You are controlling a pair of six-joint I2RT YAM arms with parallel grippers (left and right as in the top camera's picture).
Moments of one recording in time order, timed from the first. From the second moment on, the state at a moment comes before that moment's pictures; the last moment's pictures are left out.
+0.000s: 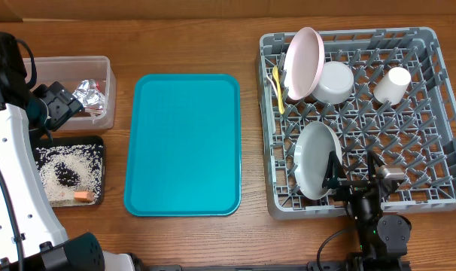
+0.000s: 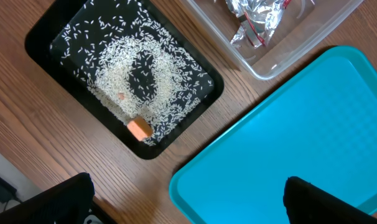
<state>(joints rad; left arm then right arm) 0.35 1.62 1.89 -1.58 -0.12 -0.51 0.02 0.01 0.02 -0.03 -0.07 0.27</state>
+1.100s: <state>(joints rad) 0.33 1.59 1.88 -1.53 -0.08 -0.53 0.02 0.01 0.02 -0.03 -0.07 0.27</state>
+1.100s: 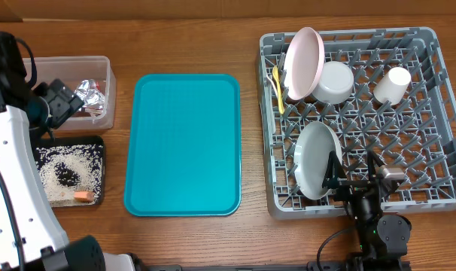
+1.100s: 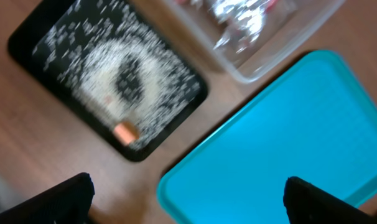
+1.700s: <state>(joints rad) 0.08 0.99 1.04 -0.68 -0.01 -0.33 0.02 0.01 0.02 -0.03 -0.07 0.27</state>
